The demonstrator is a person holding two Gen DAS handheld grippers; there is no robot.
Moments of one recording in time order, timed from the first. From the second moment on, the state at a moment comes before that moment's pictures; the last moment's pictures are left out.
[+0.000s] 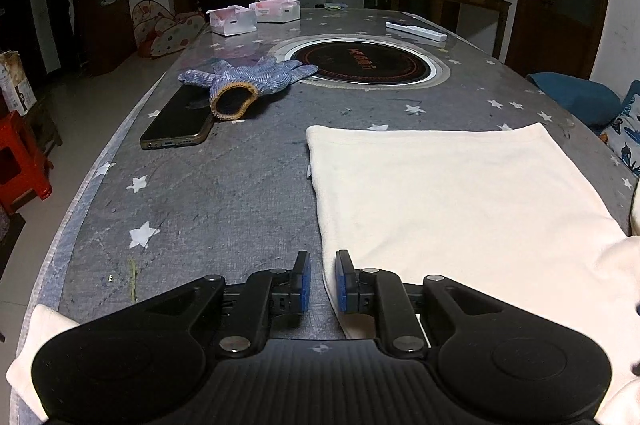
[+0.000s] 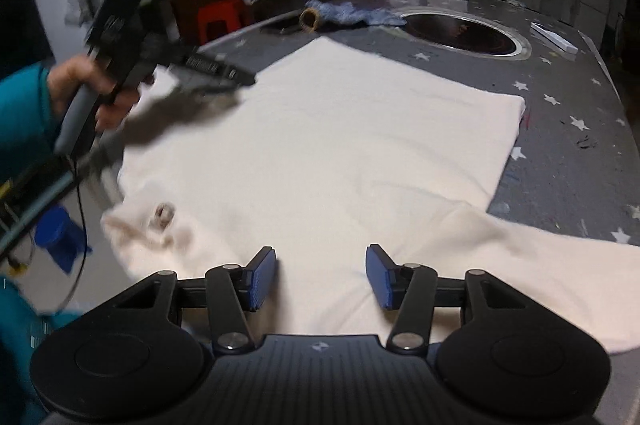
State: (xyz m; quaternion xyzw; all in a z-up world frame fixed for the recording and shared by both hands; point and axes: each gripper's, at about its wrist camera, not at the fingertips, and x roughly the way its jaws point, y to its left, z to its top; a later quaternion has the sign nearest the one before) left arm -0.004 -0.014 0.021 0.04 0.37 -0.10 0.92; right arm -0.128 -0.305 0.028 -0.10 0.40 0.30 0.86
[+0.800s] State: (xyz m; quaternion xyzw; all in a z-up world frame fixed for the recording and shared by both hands) left arm -0.003 -0.014 0.020 0.04 0.37 -0.10 0.92; right arm -0.131 -0.348 0.044 -0.05 0.36 0.23 0.90
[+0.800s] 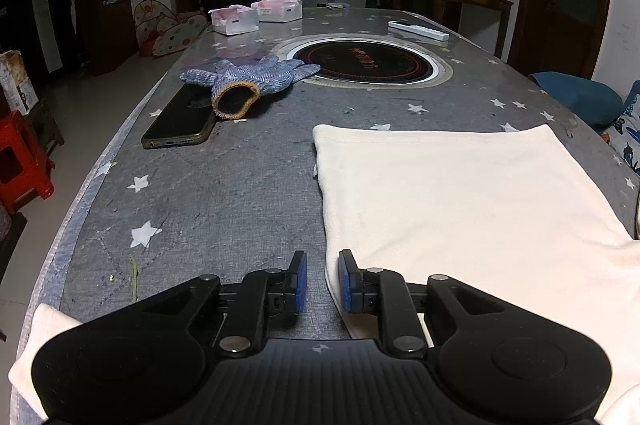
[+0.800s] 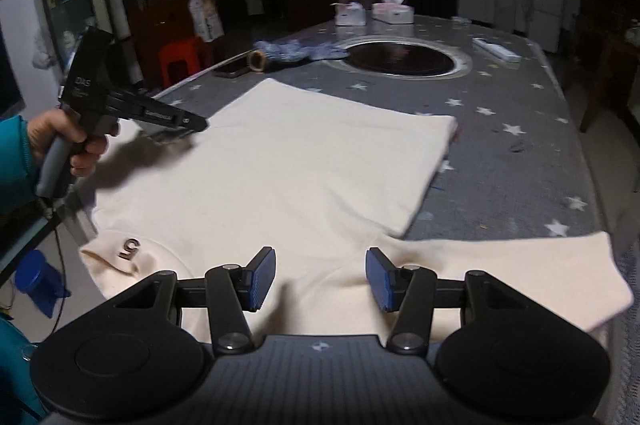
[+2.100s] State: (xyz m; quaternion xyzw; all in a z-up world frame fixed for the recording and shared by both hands) left arm -0.007 -0.107 0.021 0.11 0.36 -0.18 0.91; right arm -0.130 -0.541 0.013 0.11 0.31 -0.11 0.94
